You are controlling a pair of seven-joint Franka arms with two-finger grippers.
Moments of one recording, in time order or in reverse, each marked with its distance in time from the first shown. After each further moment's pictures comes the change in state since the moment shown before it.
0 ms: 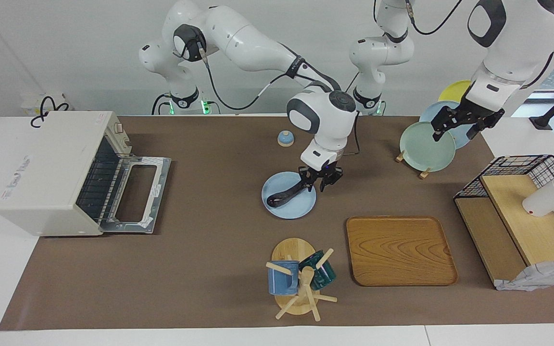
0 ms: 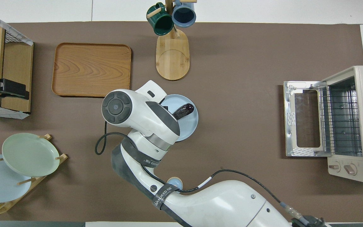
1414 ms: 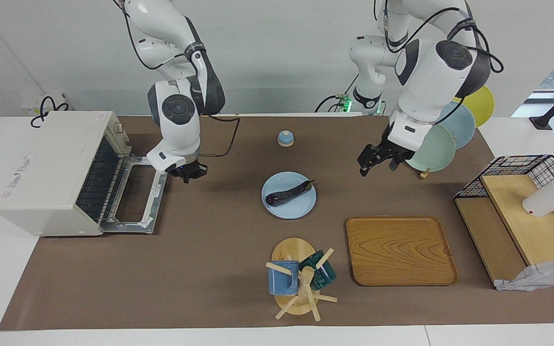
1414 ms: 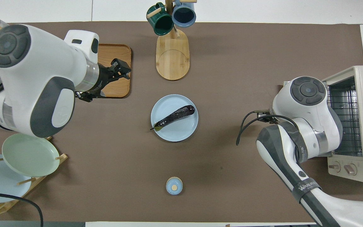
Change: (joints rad) left arm -0.342 0.176 -0.020 -0.072 -0.102 0.375 -0.928; right arm -0.566 -0.592 -0.004 -0.940 -0.001 0.203 -0.453
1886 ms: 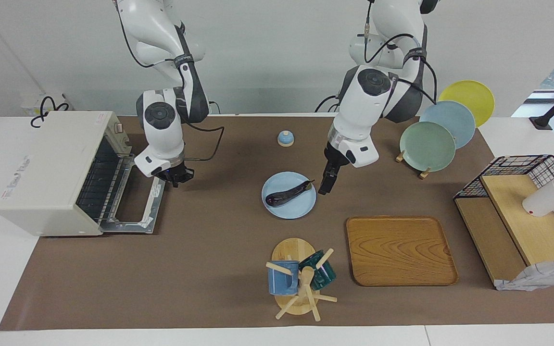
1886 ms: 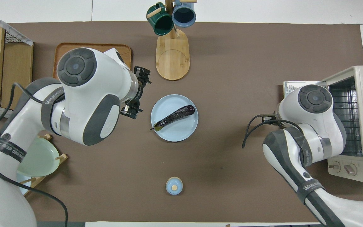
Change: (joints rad) left arm -0.122 0.063 0.000 -0.062 0.000 0.115 -0.787; right arm -0.055 -0.009 0.000 -0.080 -0.018 0.111 -0.042
